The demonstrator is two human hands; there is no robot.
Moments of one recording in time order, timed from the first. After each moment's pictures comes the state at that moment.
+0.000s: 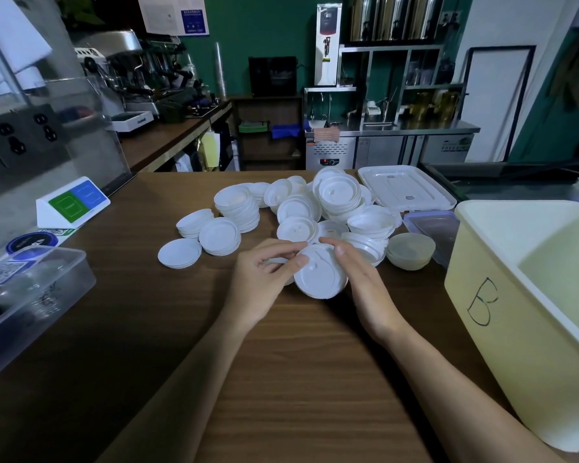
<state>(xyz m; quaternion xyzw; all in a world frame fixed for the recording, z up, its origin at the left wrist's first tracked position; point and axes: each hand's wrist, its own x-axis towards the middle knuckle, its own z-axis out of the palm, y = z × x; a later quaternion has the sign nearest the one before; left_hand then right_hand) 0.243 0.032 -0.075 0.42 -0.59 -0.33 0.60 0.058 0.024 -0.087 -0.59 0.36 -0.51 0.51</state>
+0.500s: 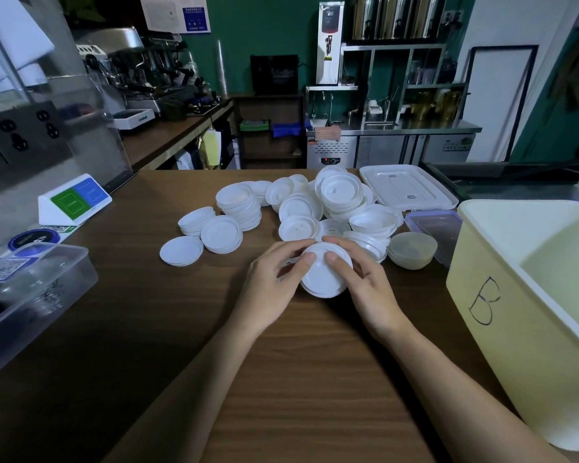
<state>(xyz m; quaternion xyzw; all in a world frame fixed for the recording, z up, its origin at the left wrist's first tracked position) 0.236 0.031 -0.085 0.45 -0.65 -0.30 0.54 0.056 0.021 -0.090 -0.60 0.36 -0.53 0.47</state>
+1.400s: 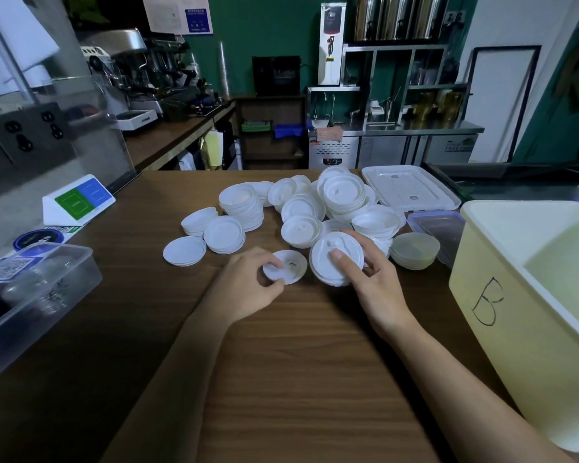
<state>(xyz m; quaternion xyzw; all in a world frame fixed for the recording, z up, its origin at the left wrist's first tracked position) 0.291 0.019 -0.090 0.56 -0.74 -0.09 0.35 0.054 0.019 -0.087 -0.57 0.37 -0.58 0.45</state>
